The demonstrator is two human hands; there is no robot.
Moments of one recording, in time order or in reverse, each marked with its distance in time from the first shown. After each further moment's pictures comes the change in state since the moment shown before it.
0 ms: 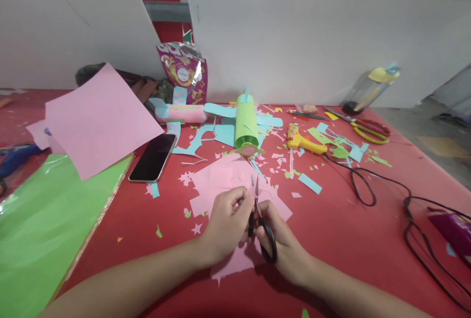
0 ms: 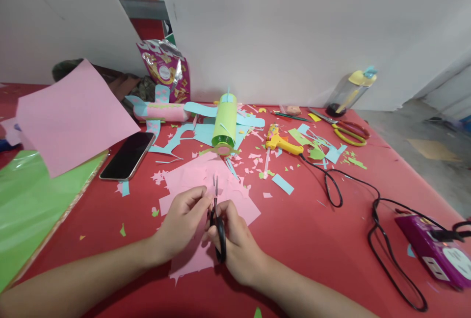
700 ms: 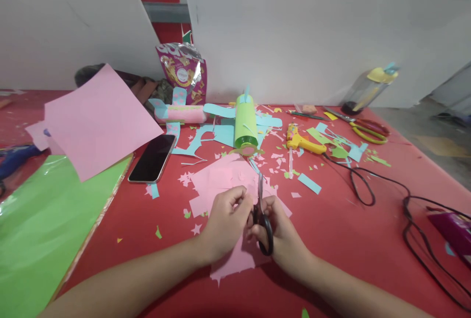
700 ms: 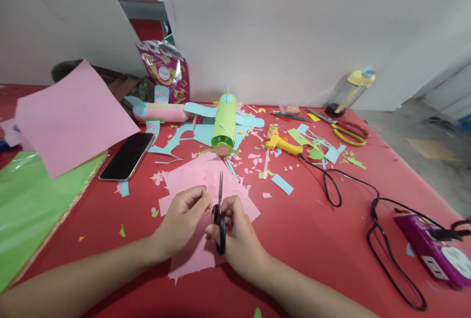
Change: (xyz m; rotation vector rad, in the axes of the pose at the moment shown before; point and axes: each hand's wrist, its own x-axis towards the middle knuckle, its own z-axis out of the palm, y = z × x) left_hand 0.003 -0.001 -0.003 0.121 0.029 0.049; right_hand 0.006 0.009 0.002 0.195 0.160 0.044
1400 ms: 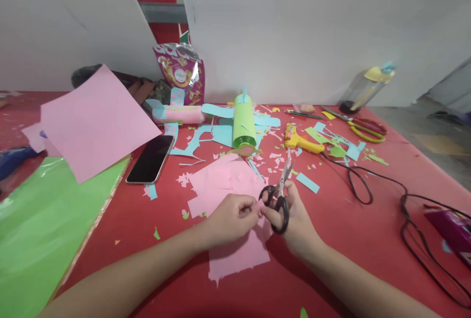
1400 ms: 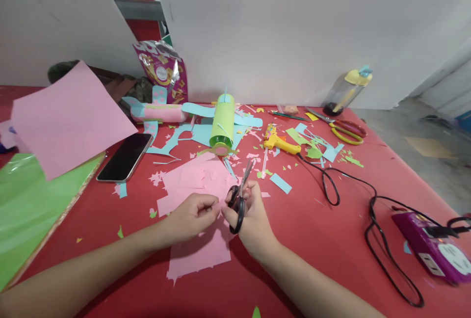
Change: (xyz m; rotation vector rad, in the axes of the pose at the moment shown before) left_hand 0.012 -0.011 -0.006 0.187 -0.440 0.031; right_hand 0.010 -0.015 -0.015 0.132 0.227 -0.061
